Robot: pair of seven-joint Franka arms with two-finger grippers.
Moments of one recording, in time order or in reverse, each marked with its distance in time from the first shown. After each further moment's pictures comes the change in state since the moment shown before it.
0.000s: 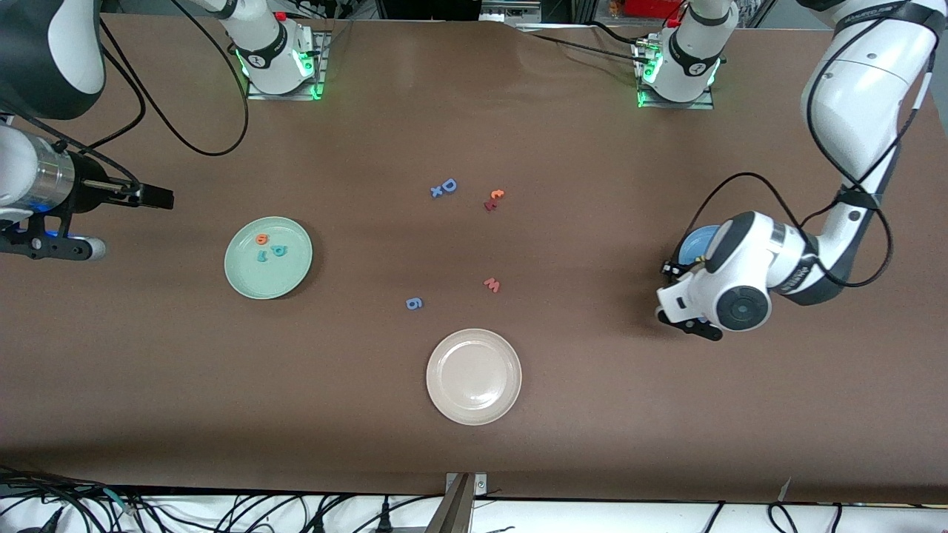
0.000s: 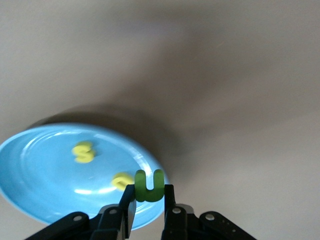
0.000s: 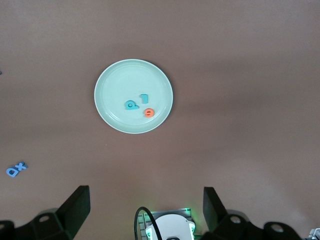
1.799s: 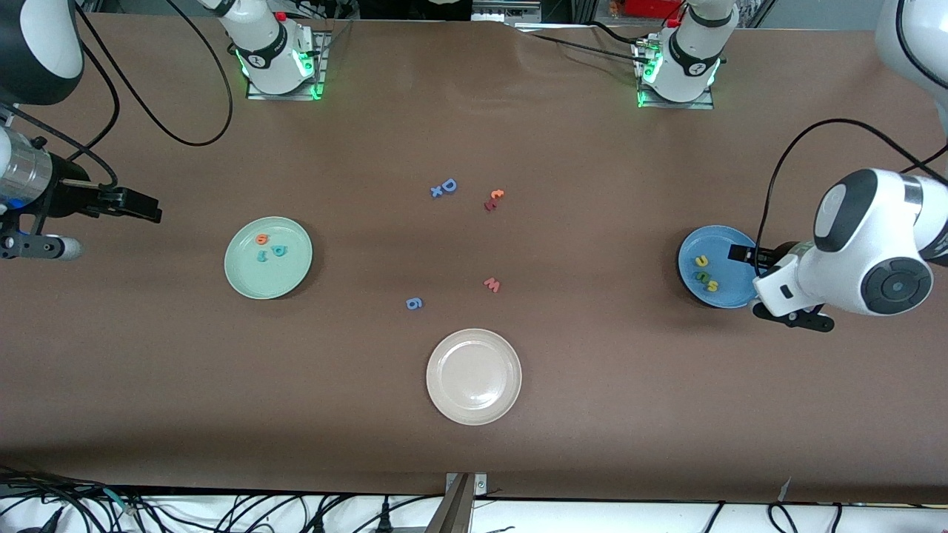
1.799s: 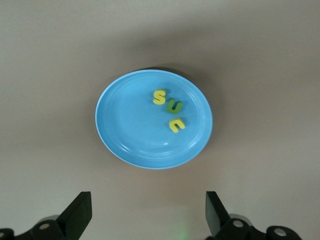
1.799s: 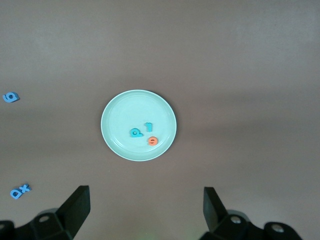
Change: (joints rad) left arm 0.093 -0.229 0.001 0.066 -0.111 -0.154 0.035; right arm -0.276 -0.108 0.304 -0.137 -0.054 0.200 -0.006
